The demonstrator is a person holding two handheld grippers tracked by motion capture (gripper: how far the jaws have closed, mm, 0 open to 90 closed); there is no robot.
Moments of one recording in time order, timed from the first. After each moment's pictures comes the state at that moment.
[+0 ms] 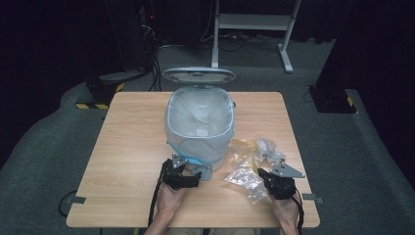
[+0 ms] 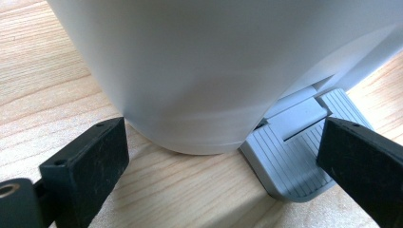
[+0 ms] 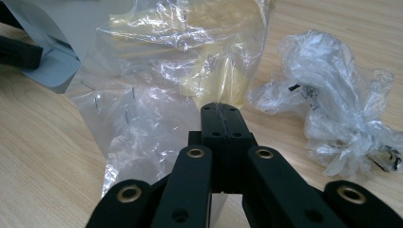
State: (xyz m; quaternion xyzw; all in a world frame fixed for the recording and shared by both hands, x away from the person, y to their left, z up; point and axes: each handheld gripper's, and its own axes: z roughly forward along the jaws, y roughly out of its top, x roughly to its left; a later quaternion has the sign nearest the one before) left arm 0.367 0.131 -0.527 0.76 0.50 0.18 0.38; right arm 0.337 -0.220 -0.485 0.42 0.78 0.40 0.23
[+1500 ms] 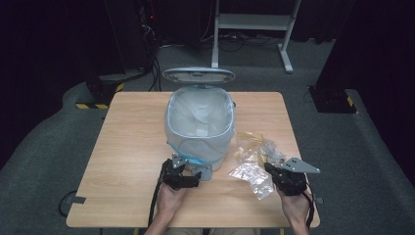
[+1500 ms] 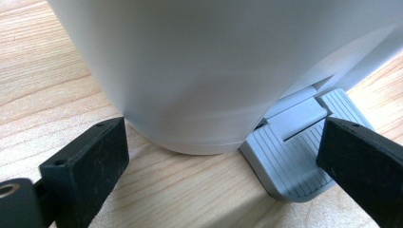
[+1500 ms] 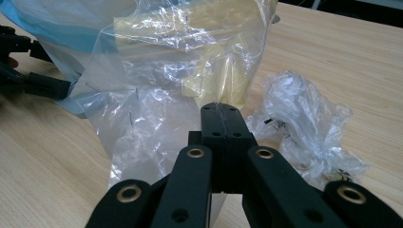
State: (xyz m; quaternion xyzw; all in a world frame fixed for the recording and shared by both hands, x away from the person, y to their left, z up) left arm 0.367 0.131 -0.527 0.76 0.50 0.18 0.38; right arm 0.334 -0.235 -0.444 0.41 0.77 0.43 0.22
